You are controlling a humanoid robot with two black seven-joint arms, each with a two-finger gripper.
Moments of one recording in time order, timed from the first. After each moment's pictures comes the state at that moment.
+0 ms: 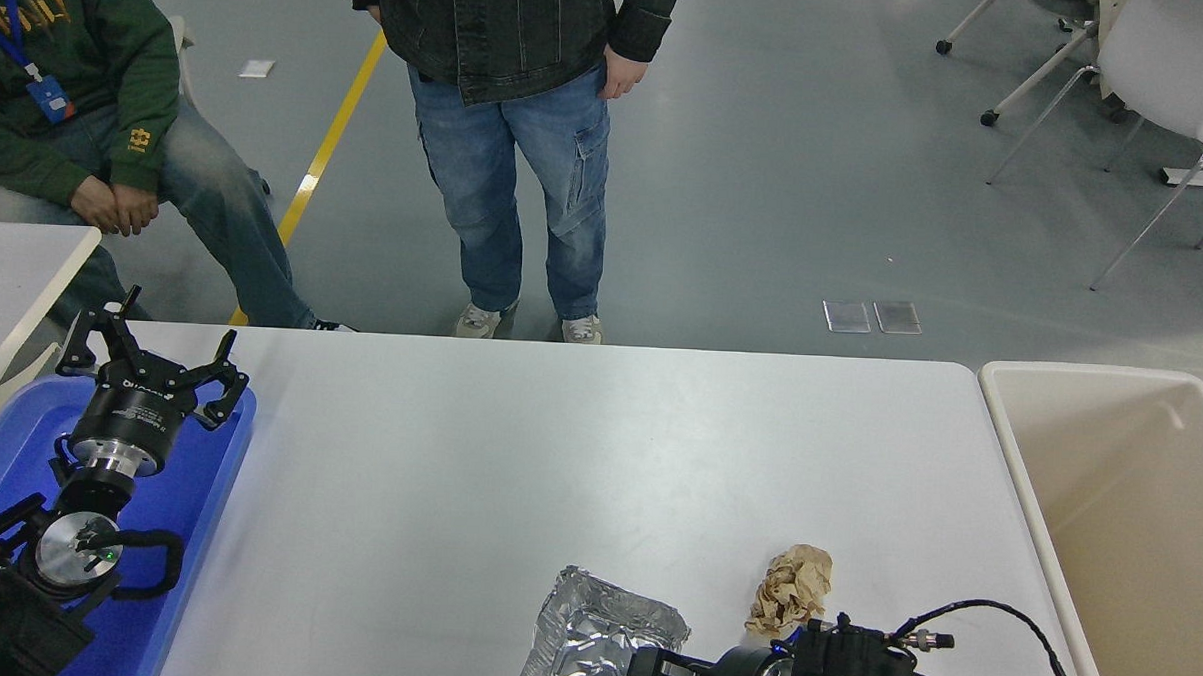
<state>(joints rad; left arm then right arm) -0.46 0.46 -0.84 -0.53 -0.19 -0.62 -0.49 0.52 -0.35 0.13 1.52 -1.14 -0.11 -0.40</state>
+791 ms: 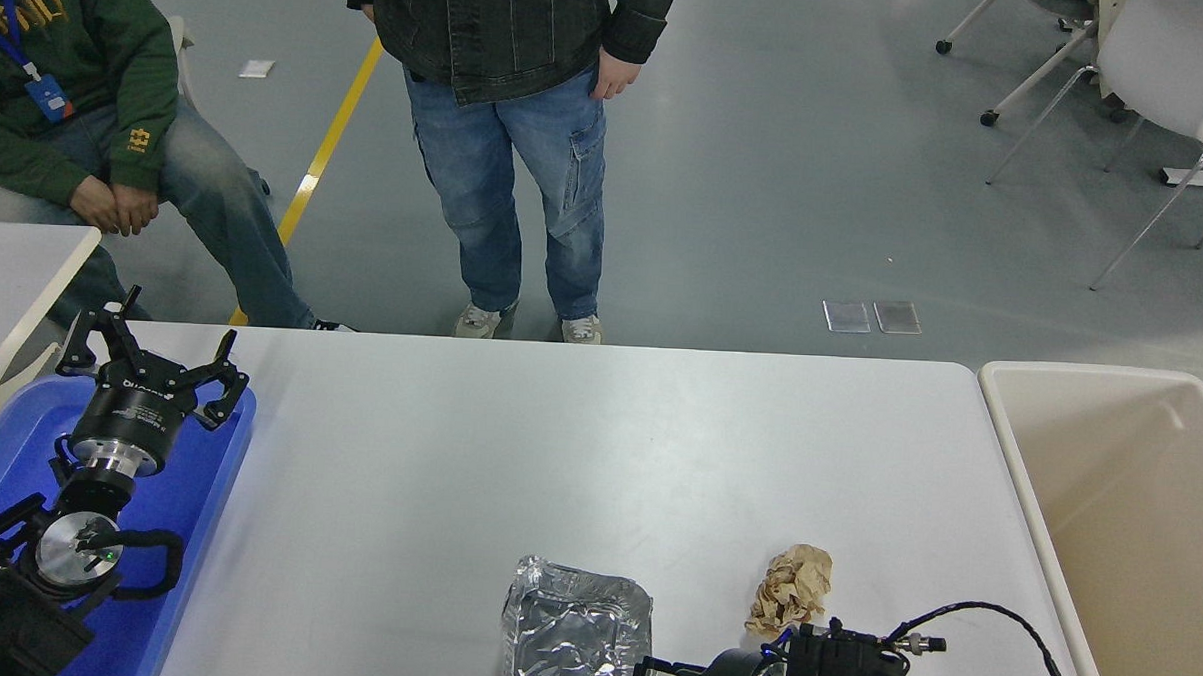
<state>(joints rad) -0.46 0.46 -0.84 -0.53 -0.19 -0.62 -0.49 0.52 -0.34 0.11 1.48 -1.19 -0.10 -0.32</state>
